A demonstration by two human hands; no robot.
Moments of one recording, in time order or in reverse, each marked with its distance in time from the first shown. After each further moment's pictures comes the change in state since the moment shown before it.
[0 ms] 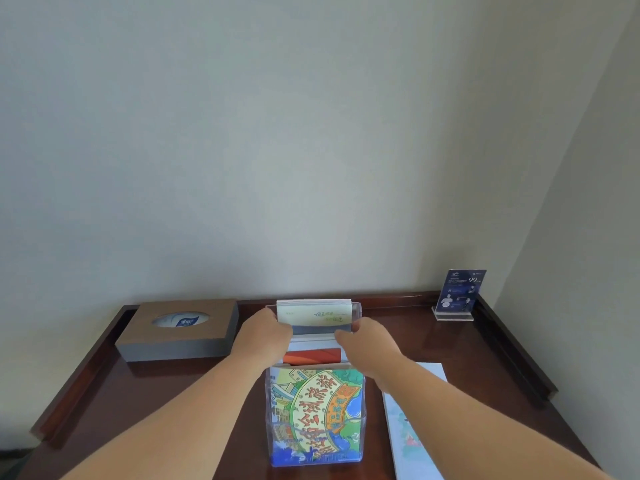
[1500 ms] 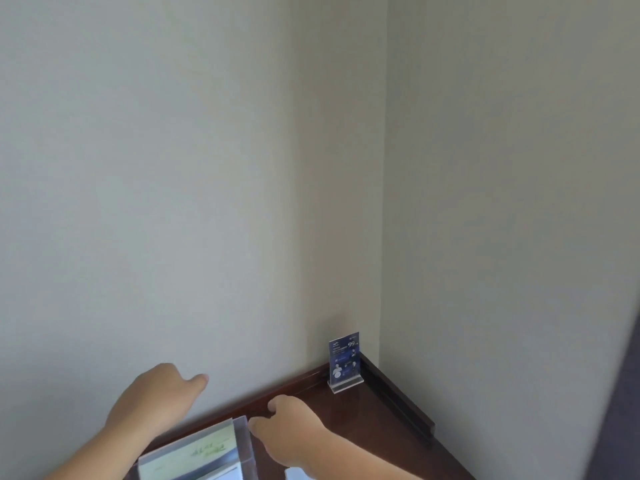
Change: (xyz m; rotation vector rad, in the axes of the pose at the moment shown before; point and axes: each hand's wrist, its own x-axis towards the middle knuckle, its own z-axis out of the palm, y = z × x) left_hand 0.039 0.111 -0.051 0.318 0.049 0.268; right_hand -0.018 -0.008 -0.072 -0.047 0.046 0.029
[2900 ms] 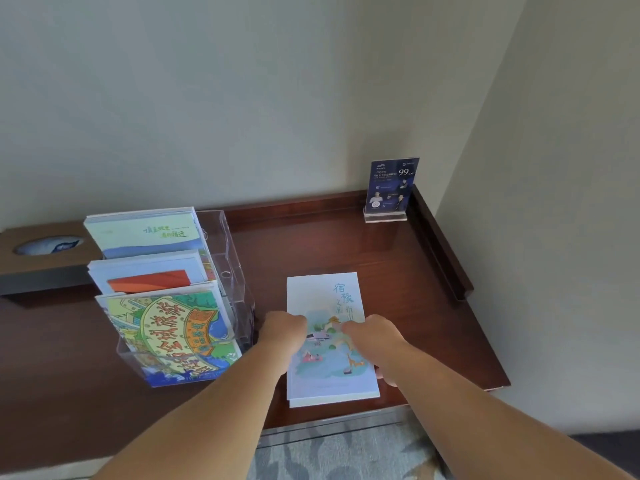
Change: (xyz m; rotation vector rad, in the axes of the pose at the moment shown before) left_hand -0.094 0.083 0.309 -0.570 -0.367 -0.801; right_hand 0.032 0.240 0.016 0.275 -0.261 0.523
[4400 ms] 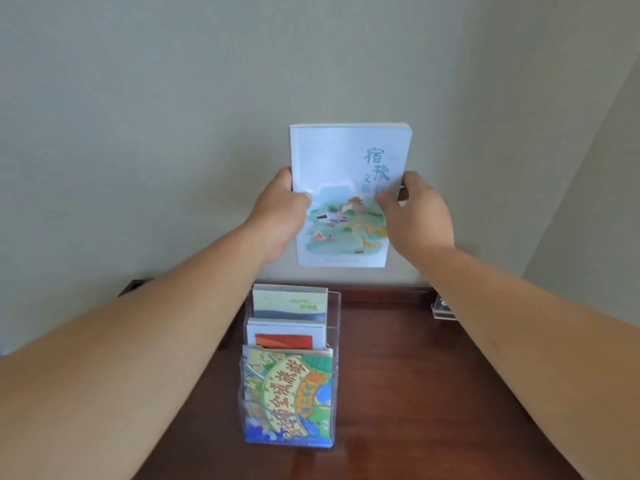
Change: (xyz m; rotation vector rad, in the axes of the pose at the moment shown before) left_hand -0.098 0.153 -0.292 -0.409 0.198 0.895; right_hand -0.151 -0.270 -0.002 -0.096 0.601 -1.156
